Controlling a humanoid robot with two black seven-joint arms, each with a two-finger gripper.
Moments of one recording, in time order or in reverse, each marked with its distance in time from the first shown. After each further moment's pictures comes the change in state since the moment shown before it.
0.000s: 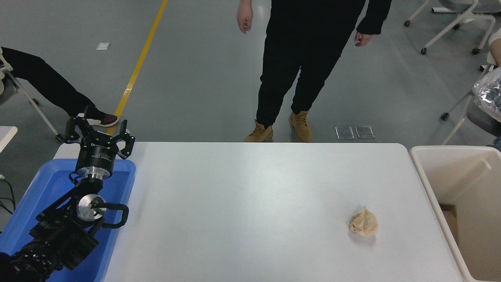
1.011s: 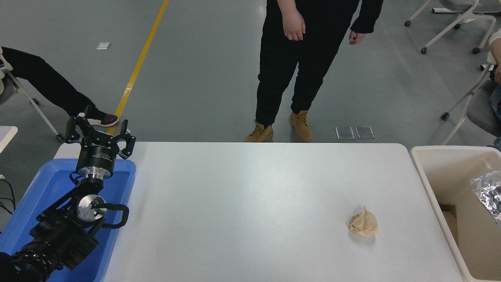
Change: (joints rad) left arm 0.000 0.000 0.000 0.000 0.000 0.000 0.000; right arm -0.632 0.257 0.334 -0.210 0.120 -0.349 -0.001
